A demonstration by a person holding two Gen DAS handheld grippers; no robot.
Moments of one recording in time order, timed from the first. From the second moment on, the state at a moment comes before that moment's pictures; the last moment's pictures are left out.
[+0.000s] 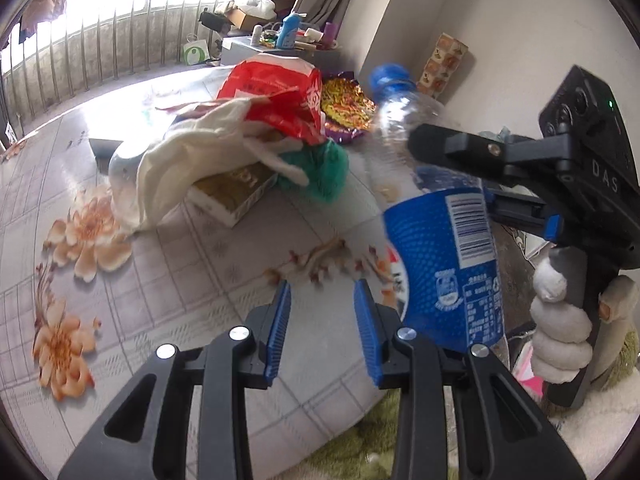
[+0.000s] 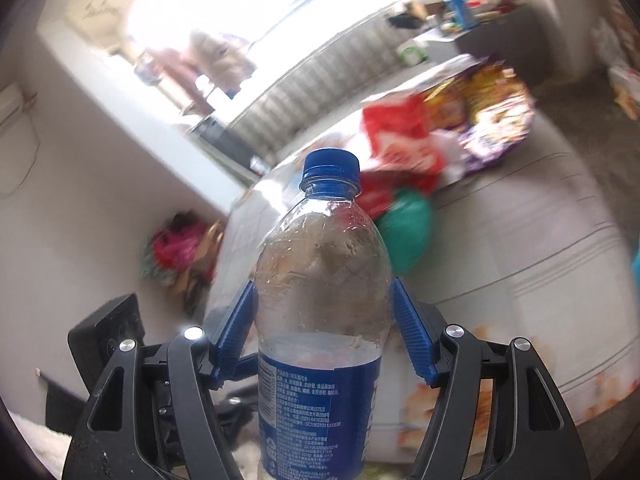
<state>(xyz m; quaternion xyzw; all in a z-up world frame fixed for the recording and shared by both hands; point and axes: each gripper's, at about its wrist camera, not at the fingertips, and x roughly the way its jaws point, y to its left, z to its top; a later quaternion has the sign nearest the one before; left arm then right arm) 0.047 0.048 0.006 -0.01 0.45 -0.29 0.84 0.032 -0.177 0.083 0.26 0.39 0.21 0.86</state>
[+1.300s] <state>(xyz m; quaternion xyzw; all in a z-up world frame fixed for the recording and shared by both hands) 0.122 0.100 -0.005 -0.01 0.38 -0.14 0.92 0.062 -0.180 0.023 0.29 0.51 0.12 0.80</state>
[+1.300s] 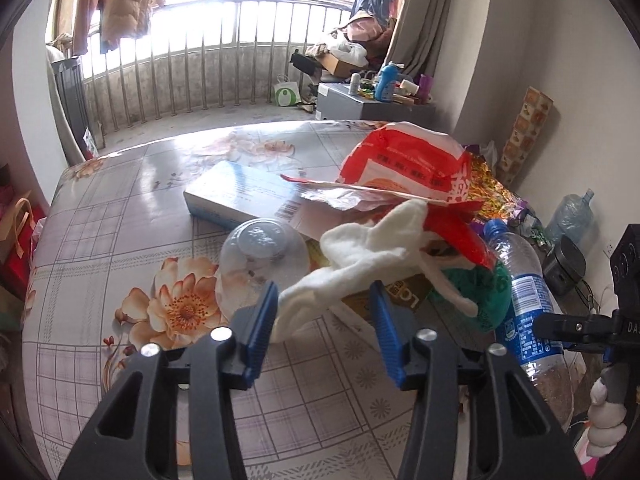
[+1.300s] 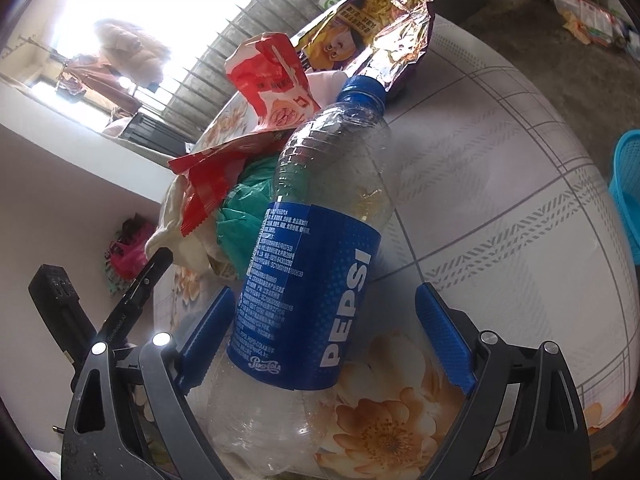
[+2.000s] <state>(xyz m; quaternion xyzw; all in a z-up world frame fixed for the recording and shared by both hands) 0.077 0.099 0.029 -0.04 0.36 -0.21 0.91 0.035 -0.224 0.016 0.40 0.48 0.15 0.77</state>
